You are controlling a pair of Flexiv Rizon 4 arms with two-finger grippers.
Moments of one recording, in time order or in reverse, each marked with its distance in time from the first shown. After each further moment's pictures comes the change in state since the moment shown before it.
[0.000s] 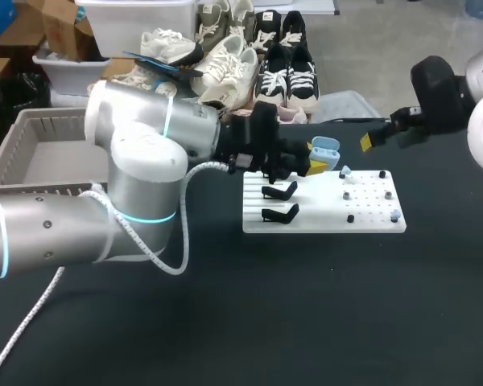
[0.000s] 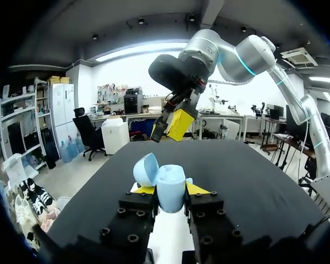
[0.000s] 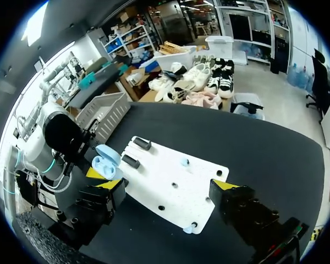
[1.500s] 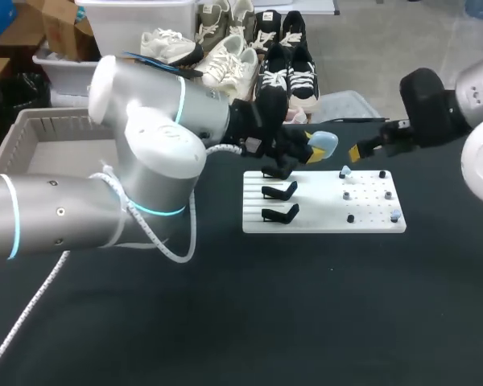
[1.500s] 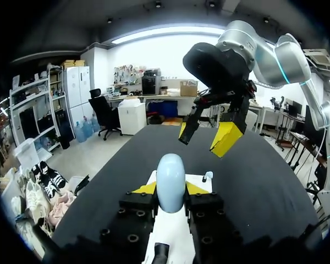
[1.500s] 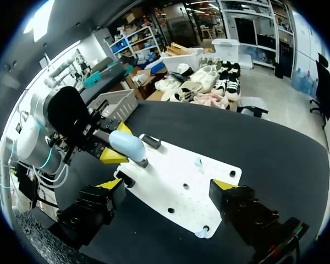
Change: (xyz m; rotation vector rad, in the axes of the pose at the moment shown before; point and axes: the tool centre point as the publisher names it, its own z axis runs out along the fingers) left arm -0.003 0.031 0.004 -0.135 0.166 -0.078; right arm 0.007 0.021 0.017 -0.030 -0.022 -0.042
